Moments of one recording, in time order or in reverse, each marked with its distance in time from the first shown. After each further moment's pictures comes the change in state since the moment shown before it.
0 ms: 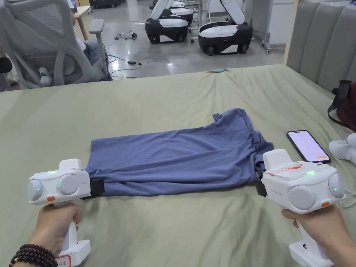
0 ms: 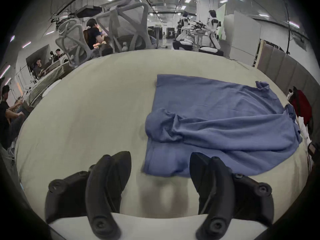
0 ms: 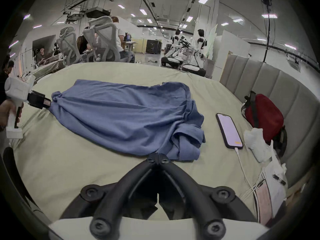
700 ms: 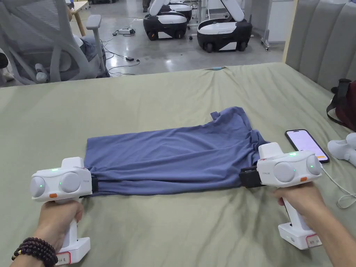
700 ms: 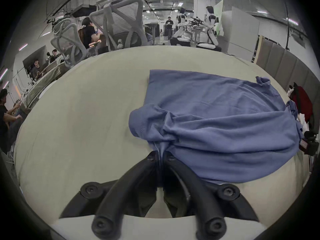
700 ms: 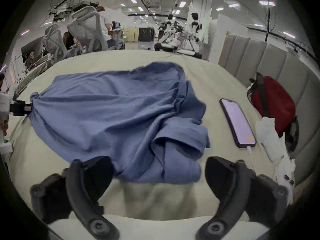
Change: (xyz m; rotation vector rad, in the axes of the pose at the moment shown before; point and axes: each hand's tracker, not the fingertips) left arm 0.012 -0.006 -0.007 -0.007 -0.011 -0.023; right arm 0.033 0.016 -0.091 -0.149 -0.025 -0.079
